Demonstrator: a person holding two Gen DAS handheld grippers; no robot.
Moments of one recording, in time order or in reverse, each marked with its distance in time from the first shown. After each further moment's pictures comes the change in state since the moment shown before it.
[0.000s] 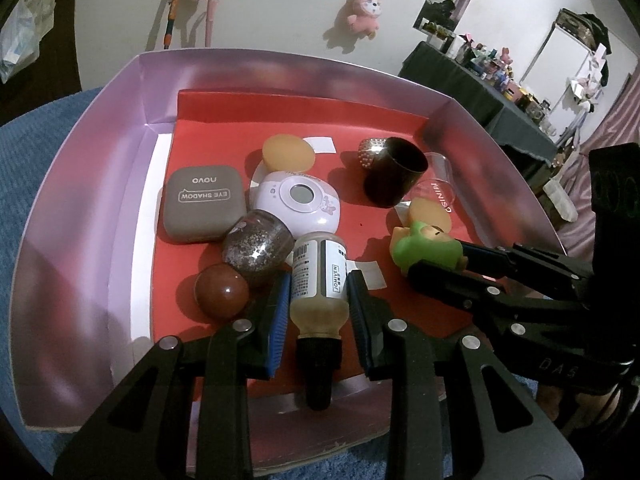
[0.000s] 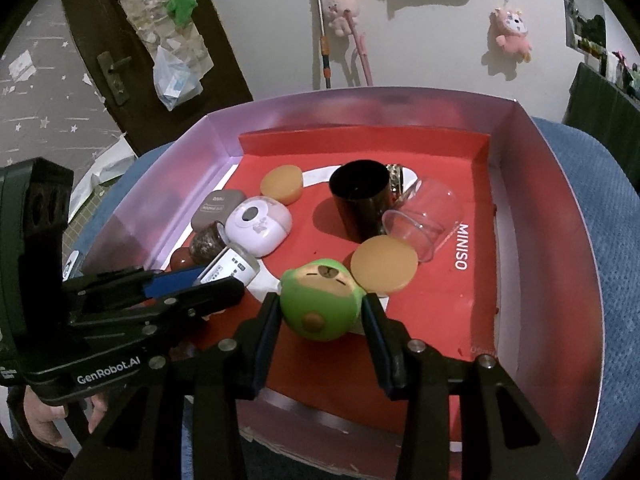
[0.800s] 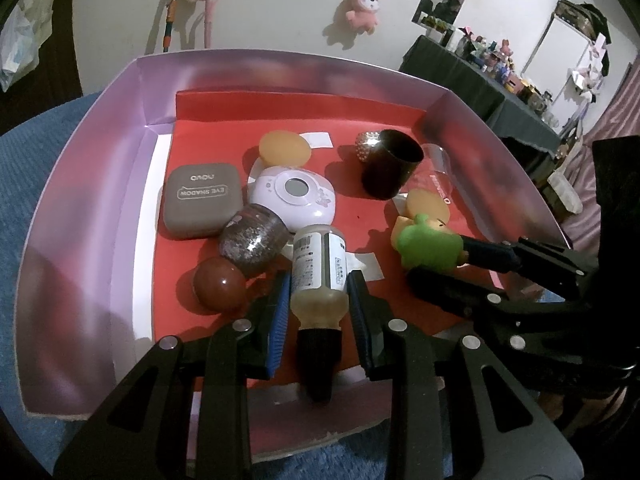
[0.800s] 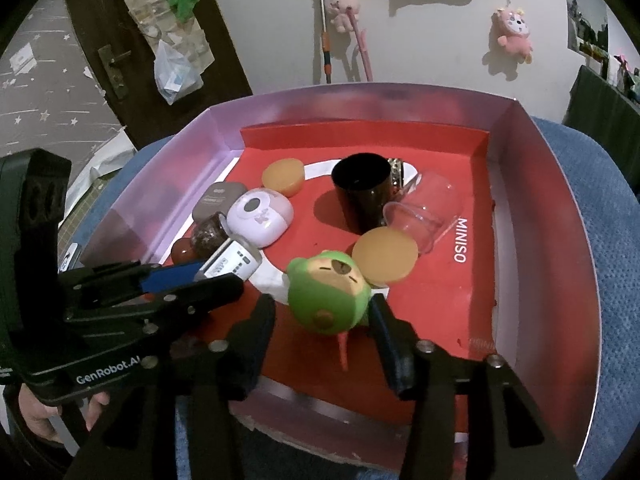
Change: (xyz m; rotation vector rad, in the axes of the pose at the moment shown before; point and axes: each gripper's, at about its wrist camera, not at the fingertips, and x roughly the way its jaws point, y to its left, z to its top) left arm -0.003 -0.006 -0.004 0.030 0.010 0.025; right arm -0.003 0.000 -0.007 -0.018 0.010 -0.014
